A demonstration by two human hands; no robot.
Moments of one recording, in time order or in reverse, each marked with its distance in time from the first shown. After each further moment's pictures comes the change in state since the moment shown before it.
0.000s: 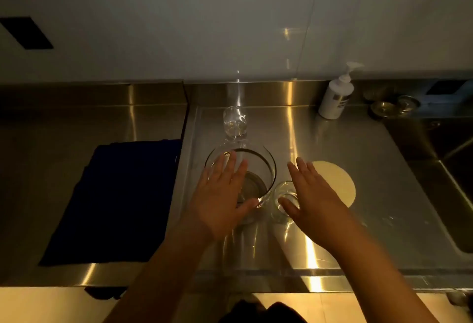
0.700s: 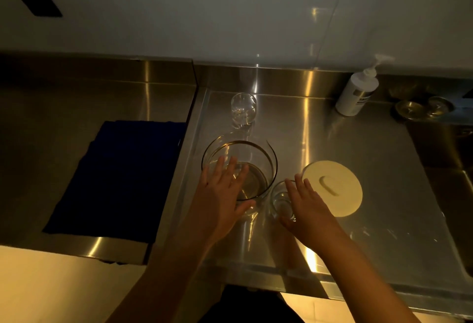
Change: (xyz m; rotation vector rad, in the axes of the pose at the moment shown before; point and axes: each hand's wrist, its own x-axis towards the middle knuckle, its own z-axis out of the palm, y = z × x) left_hand 0.003 0.011 0.029 0.125 0.063 -0.082; right_hand 0.020 0.025 0.024 -0.026 -0.283 -0.032
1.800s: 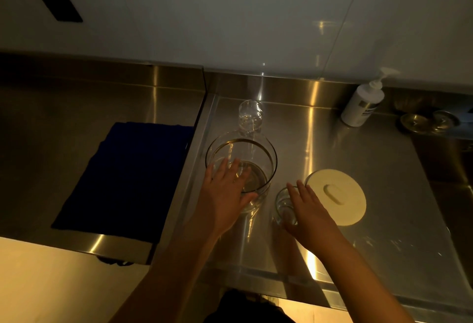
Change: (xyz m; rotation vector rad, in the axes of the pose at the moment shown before) left_hand 0.011 -0.003 -0.004 -0.002 -0.044 -0.089; right_hand 0.001 -0.006 -0.002 -0.001 0.009 -0.007
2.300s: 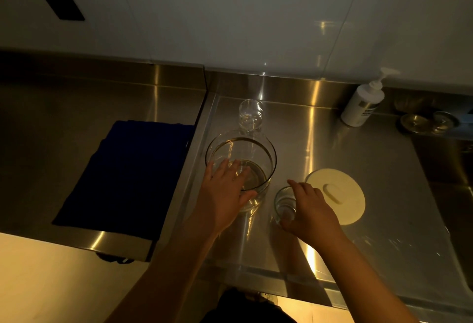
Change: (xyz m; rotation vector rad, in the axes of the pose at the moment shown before) left_hand -0.001 0.001 -0.002 -0.025 0.016 0.011; right_hand 0.005 0.006 0.001 0.011 0.130 -0.015
